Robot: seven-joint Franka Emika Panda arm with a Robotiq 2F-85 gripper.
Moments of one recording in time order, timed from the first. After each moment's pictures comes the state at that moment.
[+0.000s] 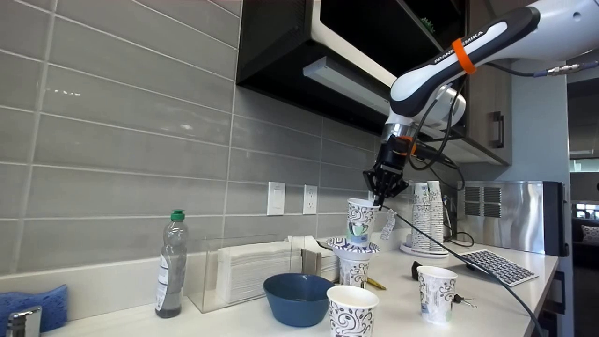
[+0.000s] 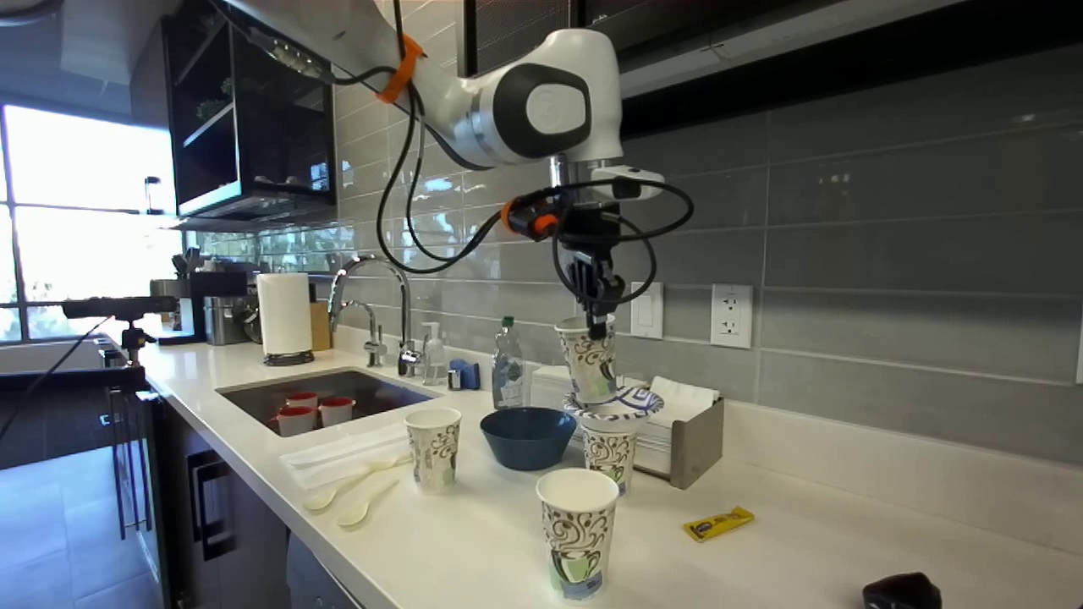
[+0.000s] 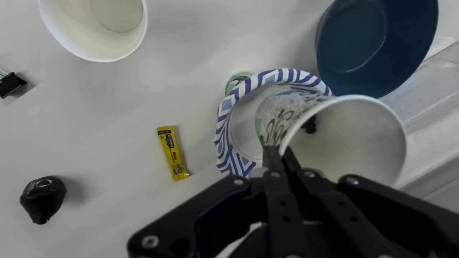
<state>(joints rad) -0.08 -0.04 -0.11 -1.96 0.12 2.15 0.31</state>
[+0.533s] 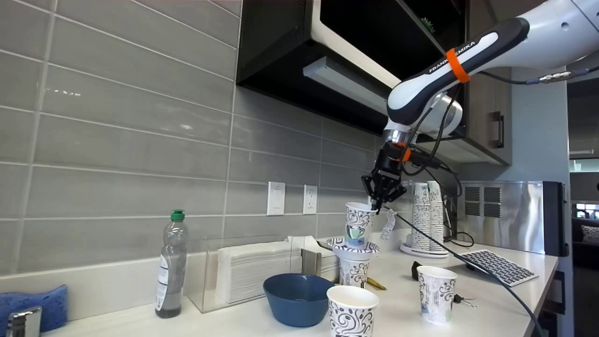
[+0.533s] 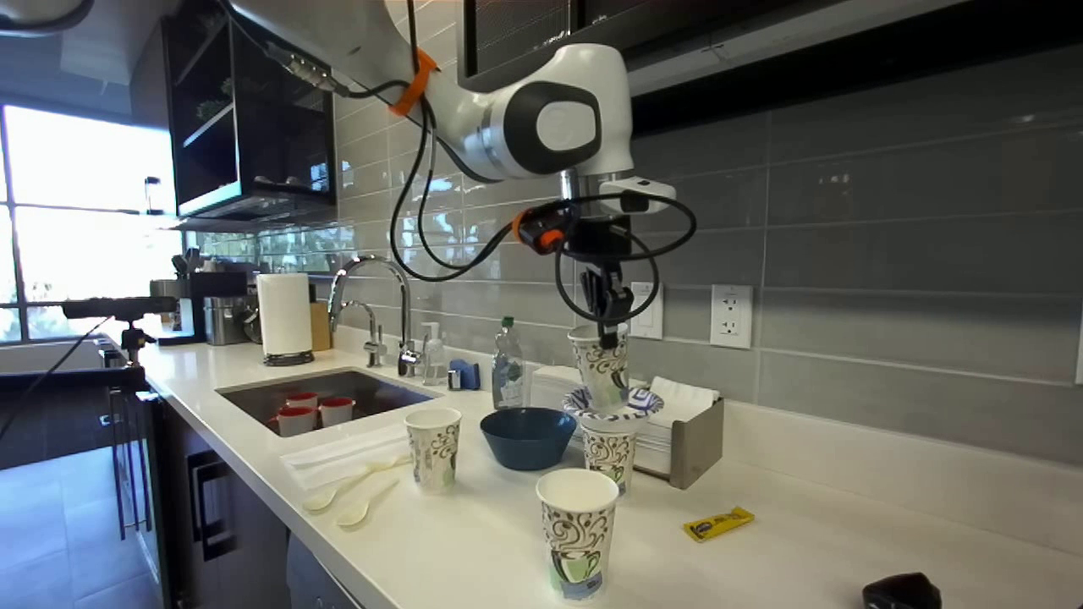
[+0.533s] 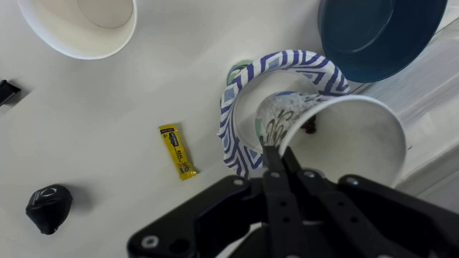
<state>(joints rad) -0.09 -0.01 -0.11 -1.95 0.13 2.20 0.37</state>
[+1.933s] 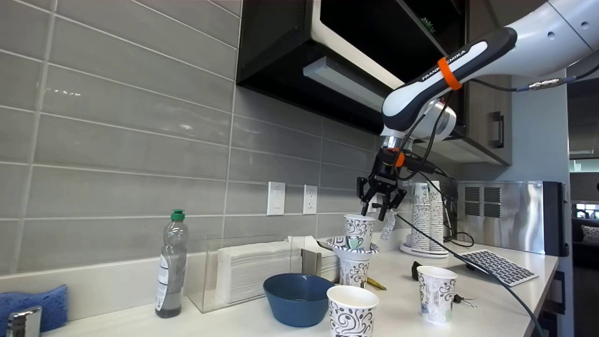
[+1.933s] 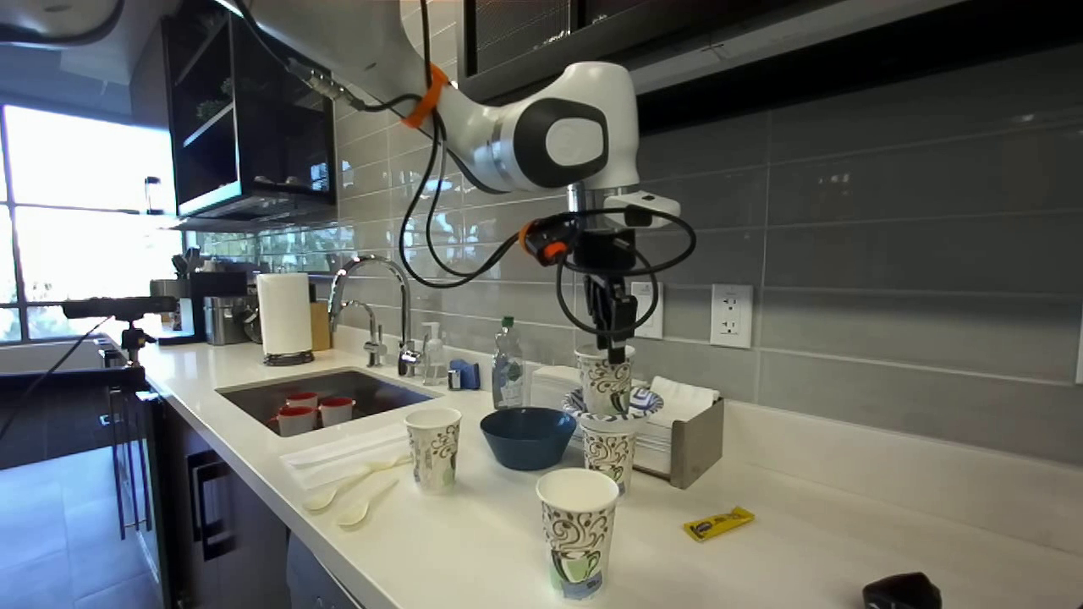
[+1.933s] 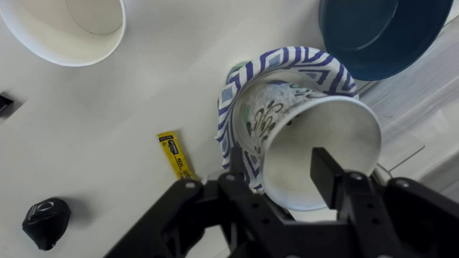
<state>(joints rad) -0.09 0.04 -0.11 -1.93 0.15 2.20 0.40</state>
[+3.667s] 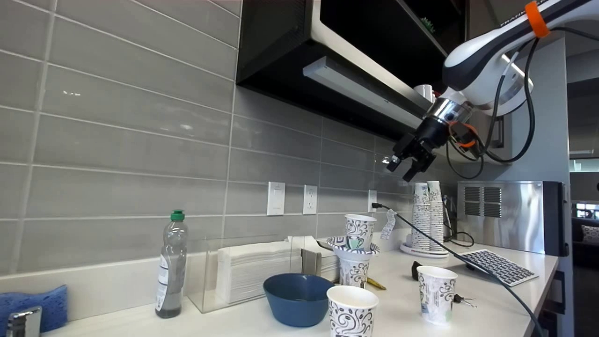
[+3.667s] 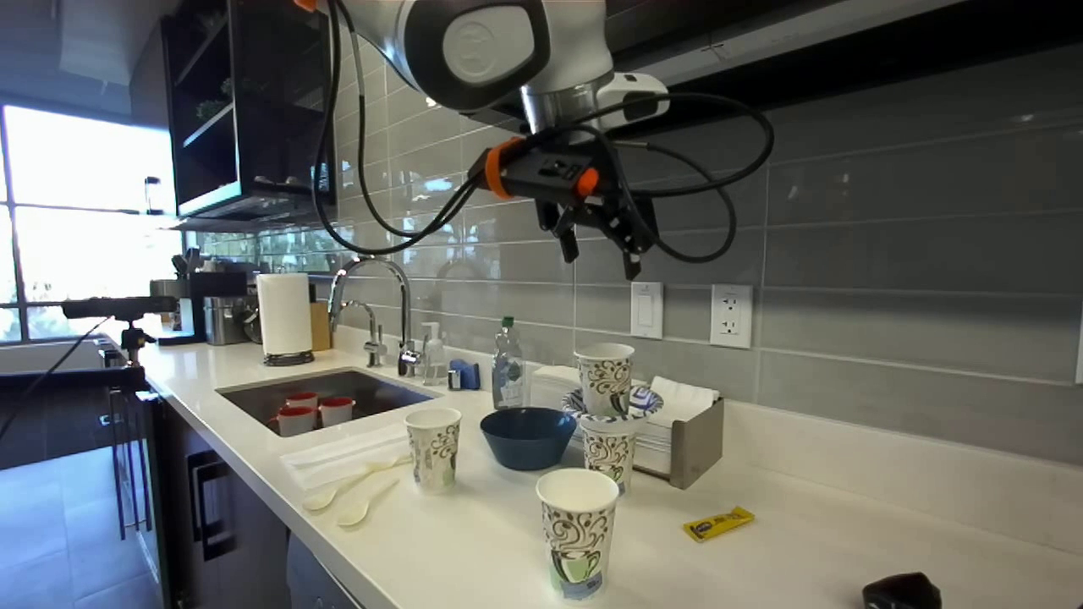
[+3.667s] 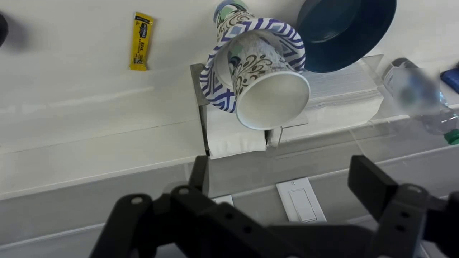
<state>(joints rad) -0.08 -0.34 -0.22 -2.21 0.38 2.37 -0.44</state>
